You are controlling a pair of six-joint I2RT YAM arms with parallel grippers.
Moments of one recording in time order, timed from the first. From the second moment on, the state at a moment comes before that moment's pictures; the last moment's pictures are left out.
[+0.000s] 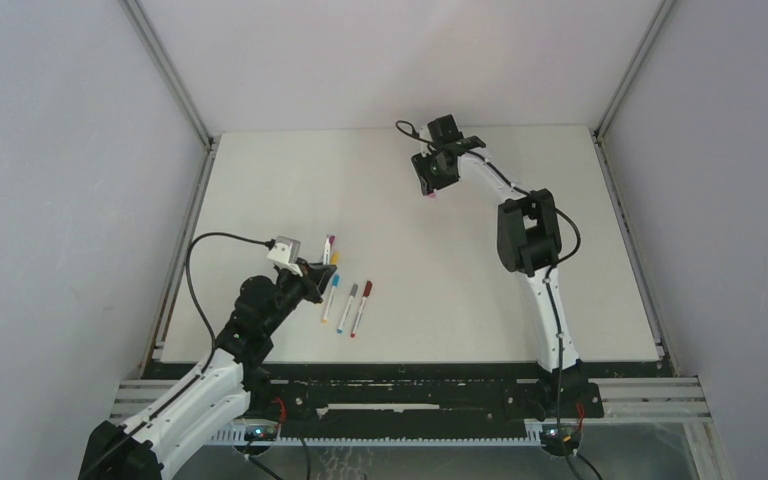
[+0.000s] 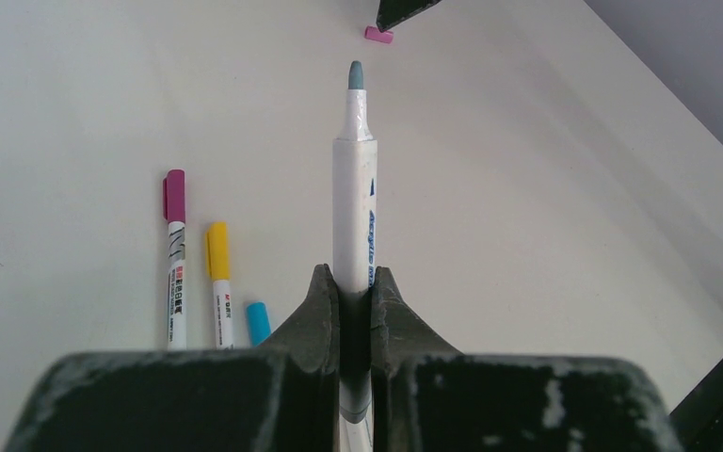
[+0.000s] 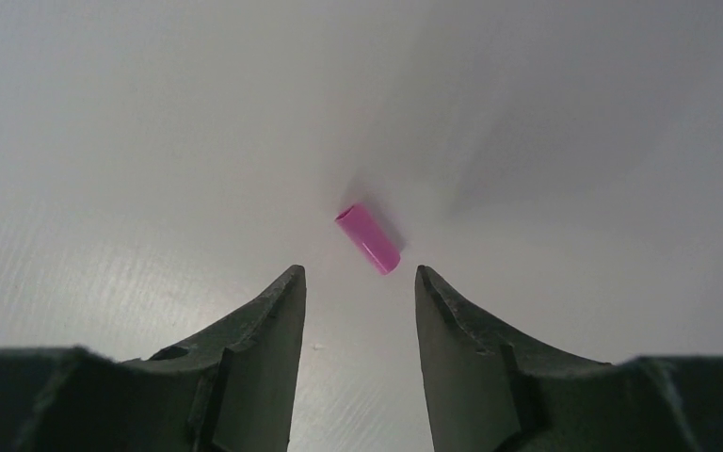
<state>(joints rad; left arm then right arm) -0.47 0.65 0.18 0.33 0.08 -0.33 0.36 2.43 2.15 -0.71 -0.10 -0.08</state>
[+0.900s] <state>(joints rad) -0.47 0.63 0.18 0.33 0.08 -0.33 0.35 2.56 2.37 -0.90 -0.14 -0.08</state>
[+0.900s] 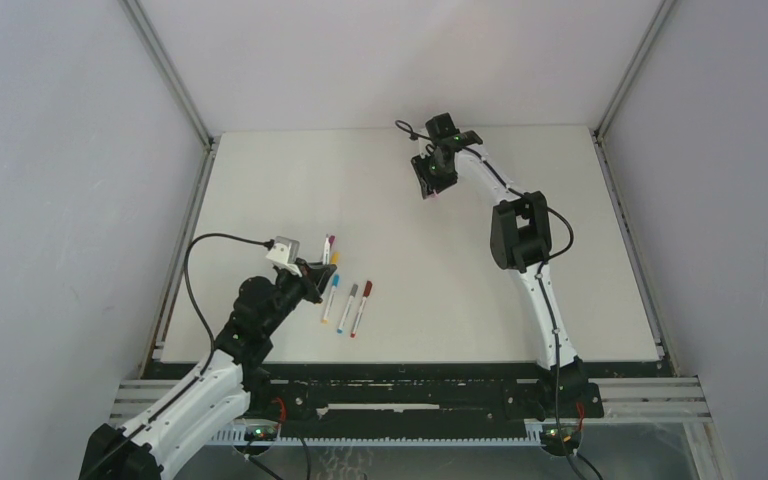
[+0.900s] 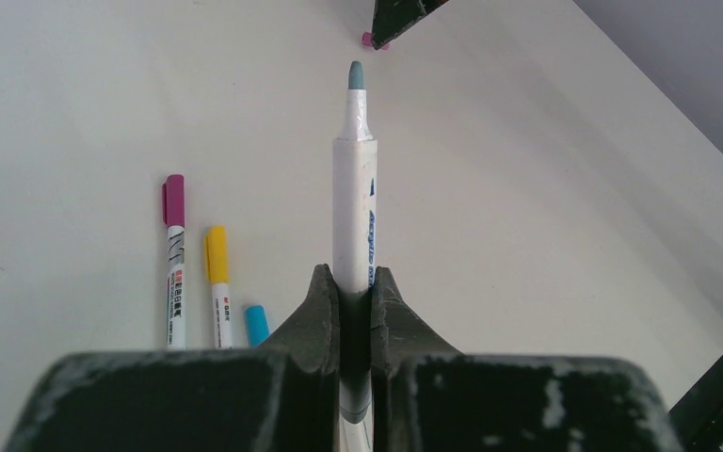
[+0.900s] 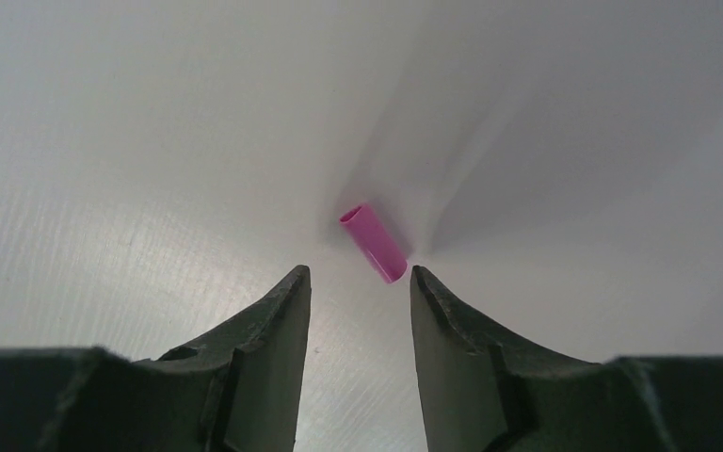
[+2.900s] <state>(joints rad) -0.47 0.58 0.18 0.29 0.08 -0.33 0.36 2.58 2.36 -0.89 -0.13 0.00</state>
